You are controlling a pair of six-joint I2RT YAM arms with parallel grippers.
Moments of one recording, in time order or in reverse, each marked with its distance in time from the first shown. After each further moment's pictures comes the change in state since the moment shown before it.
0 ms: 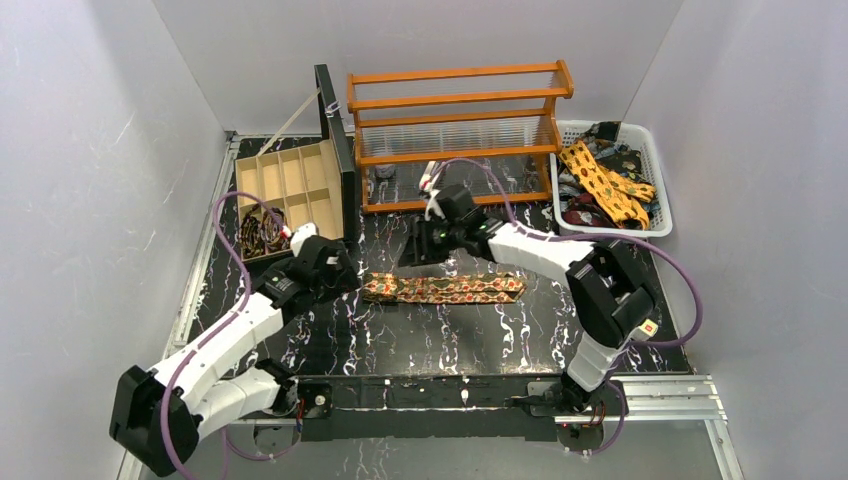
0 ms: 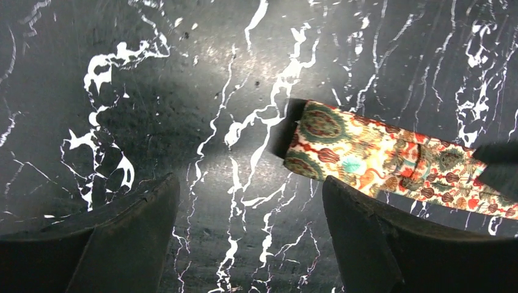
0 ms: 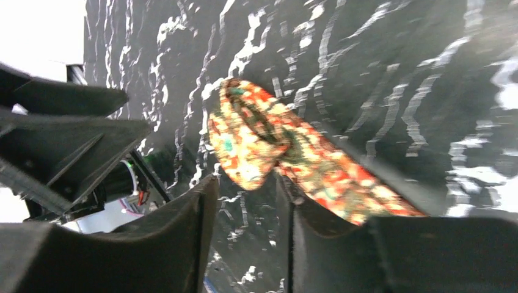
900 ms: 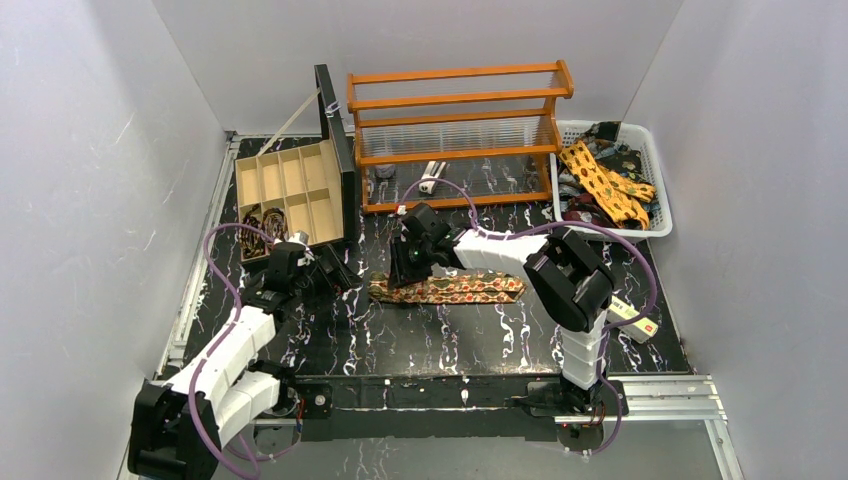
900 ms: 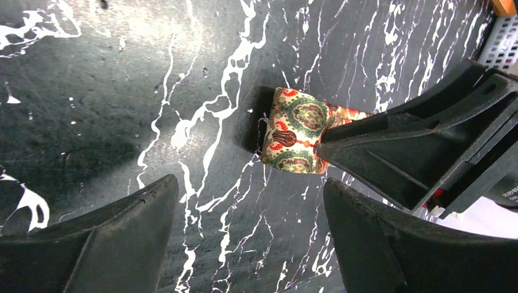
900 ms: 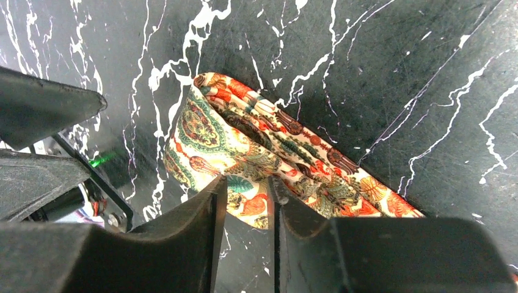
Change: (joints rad) left arm 0.352 -0.070 -0.241 0.304 0.568 0.016; right arm 0.172 0.212 0.126 -0.094 0.153 0.031
